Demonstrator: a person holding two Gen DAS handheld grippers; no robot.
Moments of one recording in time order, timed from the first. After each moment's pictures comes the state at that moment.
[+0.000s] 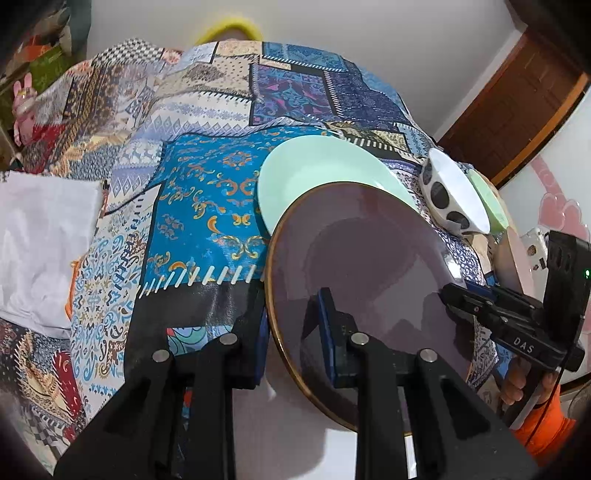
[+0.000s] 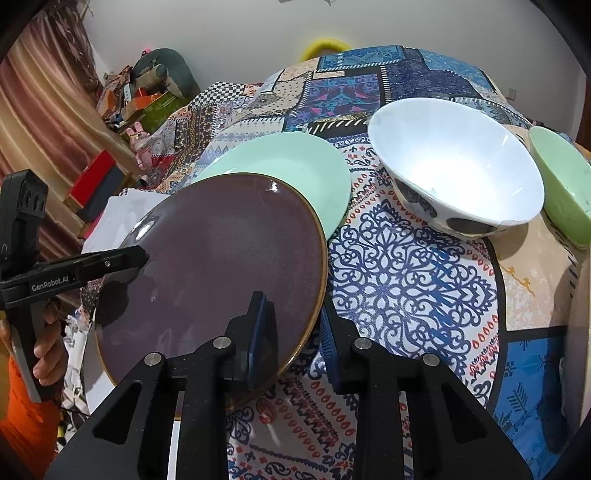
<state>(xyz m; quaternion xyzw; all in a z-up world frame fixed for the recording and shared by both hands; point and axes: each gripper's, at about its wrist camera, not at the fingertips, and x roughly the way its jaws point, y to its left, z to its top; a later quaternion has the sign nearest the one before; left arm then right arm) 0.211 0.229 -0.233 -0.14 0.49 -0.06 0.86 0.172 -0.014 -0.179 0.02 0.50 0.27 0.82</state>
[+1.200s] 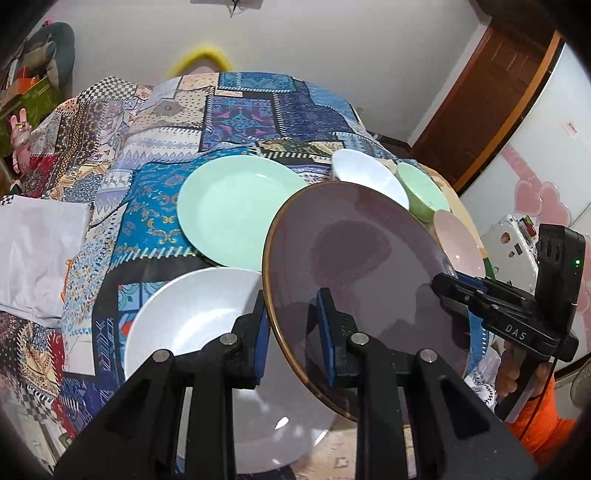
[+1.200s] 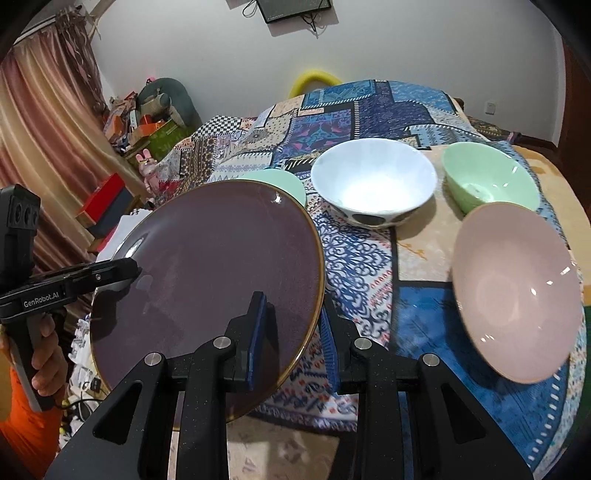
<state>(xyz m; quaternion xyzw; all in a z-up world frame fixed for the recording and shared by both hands) 0.150 0.143 -0.166 -0.12 0.46 -0.09 0.88 0.120 -0.082 -0.125 0.04 0.45 0.26 0.85</state>
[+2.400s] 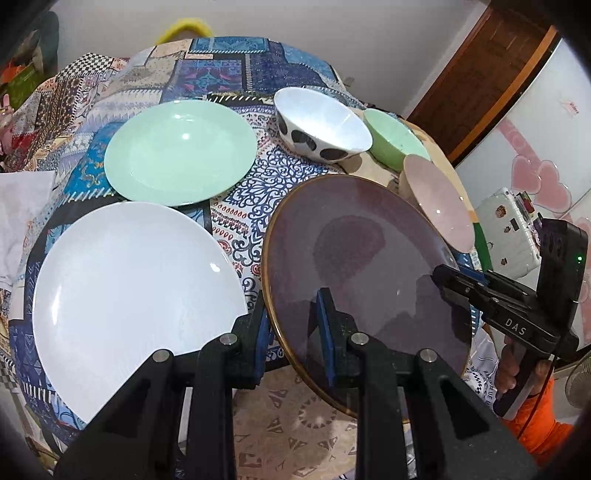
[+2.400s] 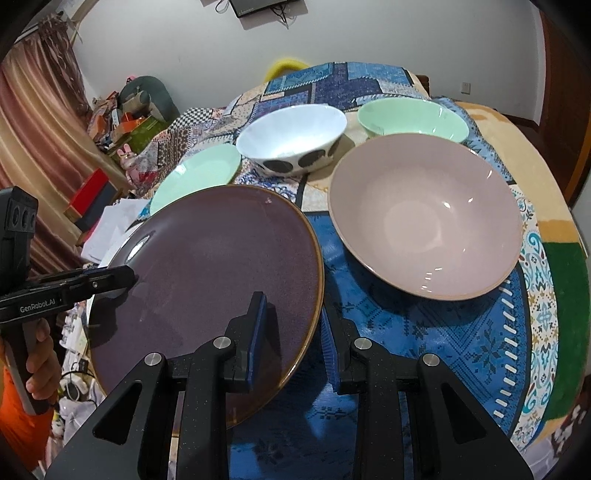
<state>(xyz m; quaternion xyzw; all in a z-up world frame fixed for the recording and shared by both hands) 0.145 0.057 -0.209 -0.13 0.50 -0.10 0.85 0.094 -0.160 -0.154 0.04 0.48 0.23 0.84</state>
